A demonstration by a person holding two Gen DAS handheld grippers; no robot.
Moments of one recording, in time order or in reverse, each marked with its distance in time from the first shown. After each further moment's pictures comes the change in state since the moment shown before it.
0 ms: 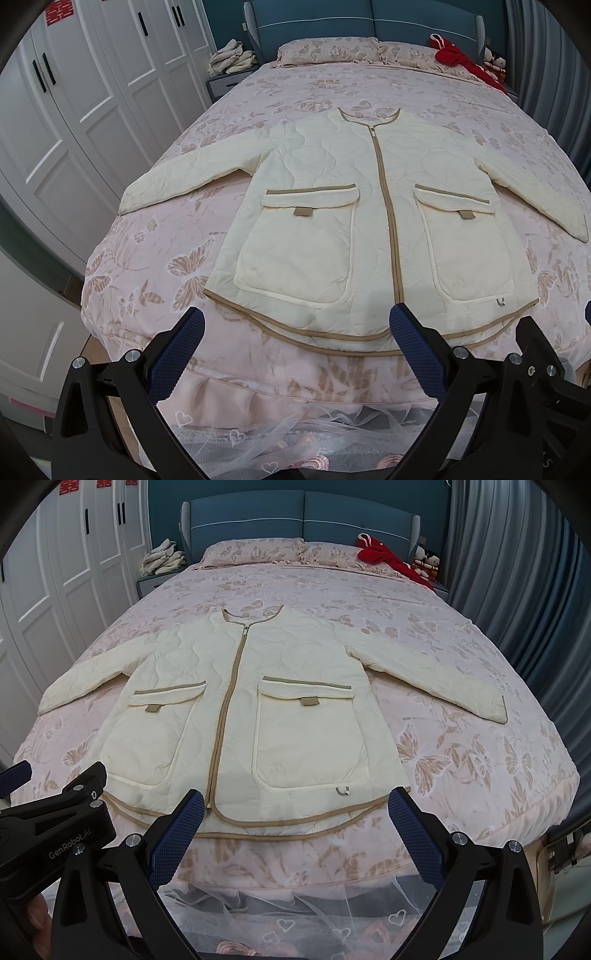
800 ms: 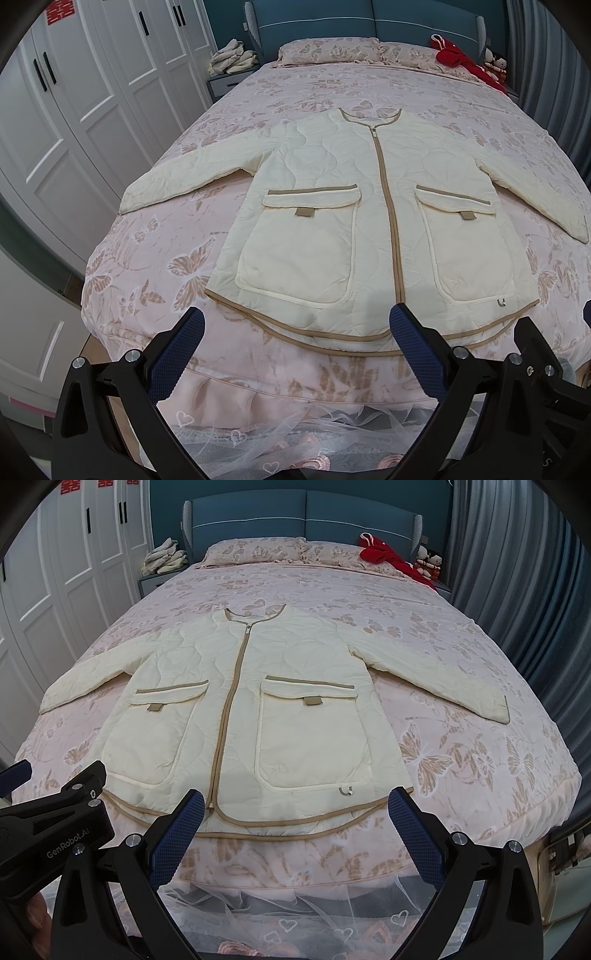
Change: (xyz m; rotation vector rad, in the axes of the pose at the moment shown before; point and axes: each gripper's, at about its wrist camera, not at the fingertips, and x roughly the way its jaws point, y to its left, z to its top) left arm 0.000 0.001 0.000 -0.001 0.000 0.000; right arm 0.000 0.001 0.001 -0.001 0.001 0.000
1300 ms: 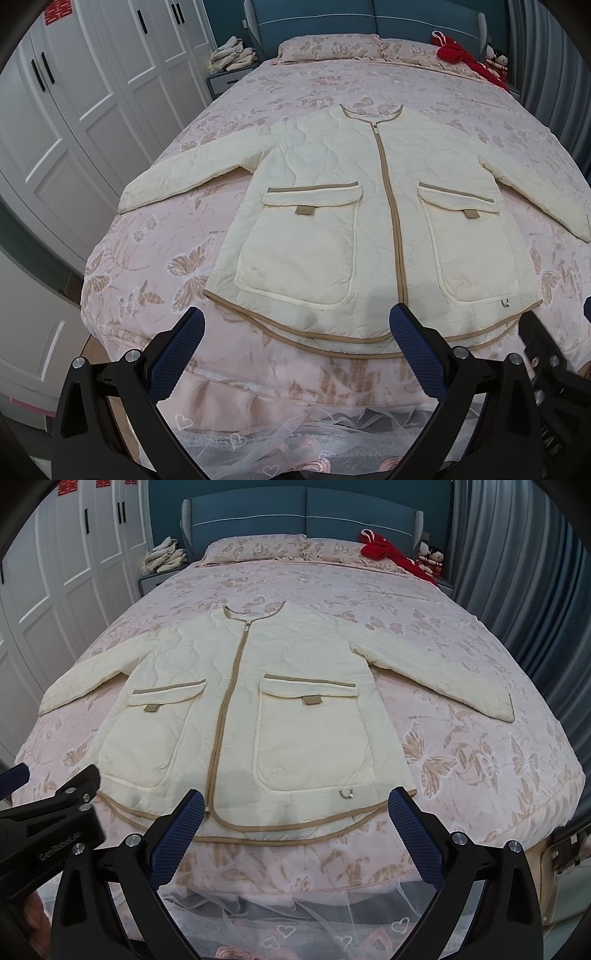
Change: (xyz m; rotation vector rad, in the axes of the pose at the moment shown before) left arm 0.010 0.004 0.001 0.002 0.016 0.004; right arm 0.016 -0.004 0.001 0.013 0.017 0.014
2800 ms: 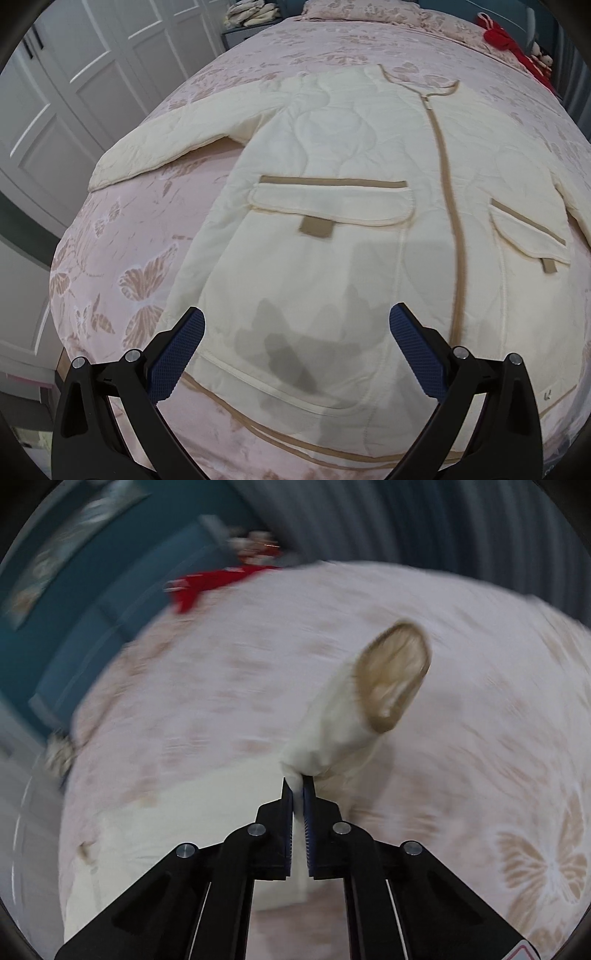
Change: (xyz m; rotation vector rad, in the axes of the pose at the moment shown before) left arm 0.143 -0.005 0.063 -0.110 0.162 0.052; right arm 0.213 -0.398 0.175 0.675 -0.143 0.025
